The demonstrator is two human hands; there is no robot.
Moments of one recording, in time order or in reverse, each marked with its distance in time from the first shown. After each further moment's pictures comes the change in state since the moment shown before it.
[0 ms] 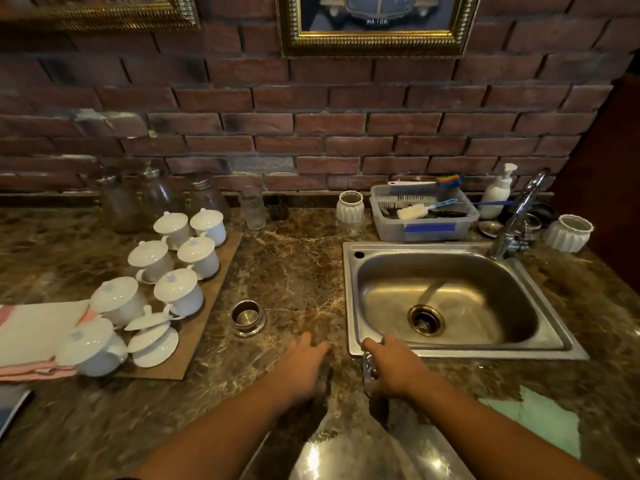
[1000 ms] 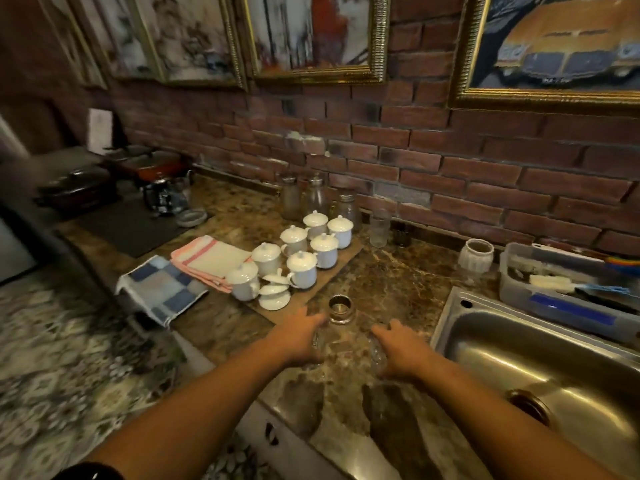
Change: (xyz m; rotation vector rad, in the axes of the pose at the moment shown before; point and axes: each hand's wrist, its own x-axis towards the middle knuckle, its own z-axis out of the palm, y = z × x) left_hand -0.138 -0.011 -0.057 -0.178 0.289 -0.502; right_hand -0.014 -0.073 -0.073 -0.217 -0.037 -0.566
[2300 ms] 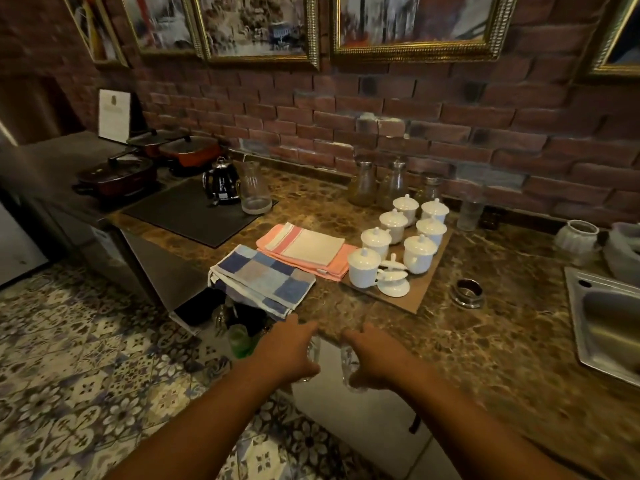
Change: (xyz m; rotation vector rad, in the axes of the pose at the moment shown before) left_hand -0.127 -0.381 -0.030 -0.016 0.050 -0.004; right_hand 0.096 -0.416 0.095 0.031 0.034 -0.004
